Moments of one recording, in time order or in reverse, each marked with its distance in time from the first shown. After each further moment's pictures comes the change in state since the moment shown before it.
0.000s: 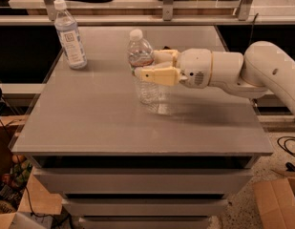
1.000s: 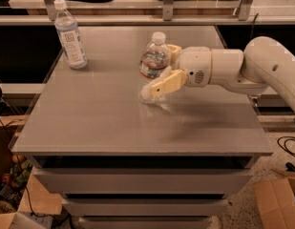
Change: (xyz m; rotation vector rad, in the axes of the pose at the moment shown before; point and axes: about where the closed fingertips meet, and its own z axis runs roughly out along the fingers) arm -0.004 0.008 0.002 -0.034 0.021 -0.019
